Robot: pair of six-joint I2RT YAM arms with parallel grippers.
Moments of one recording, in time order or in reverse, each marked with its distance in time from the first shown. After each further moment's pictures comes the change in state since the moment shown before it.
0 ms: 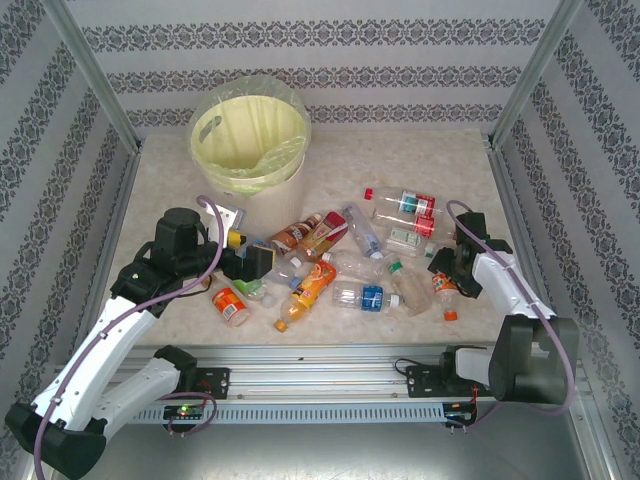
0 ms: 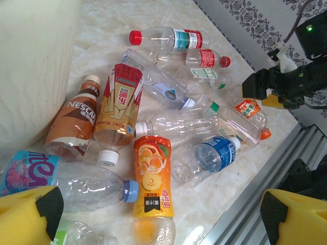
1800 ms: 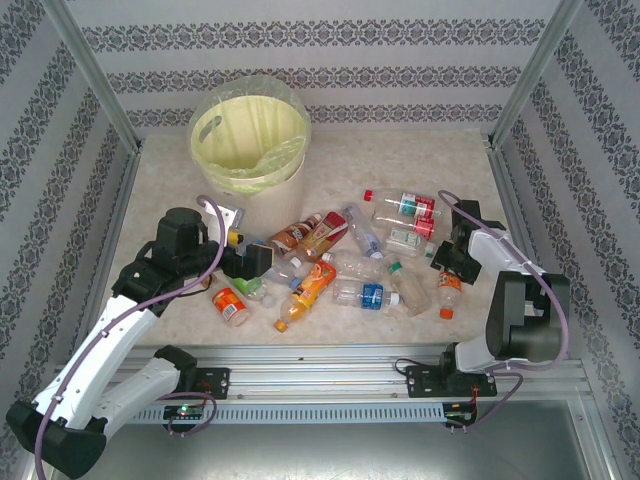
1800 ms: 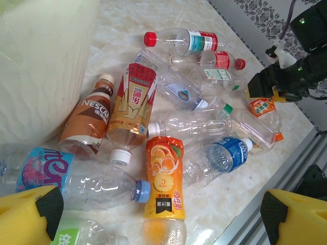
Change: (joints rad) left arm 0.000 0.008 -0.003 0.000 -0.053 -0.001; right arm 0.001 0.231 0.124 -0.003 0.011 -0.114
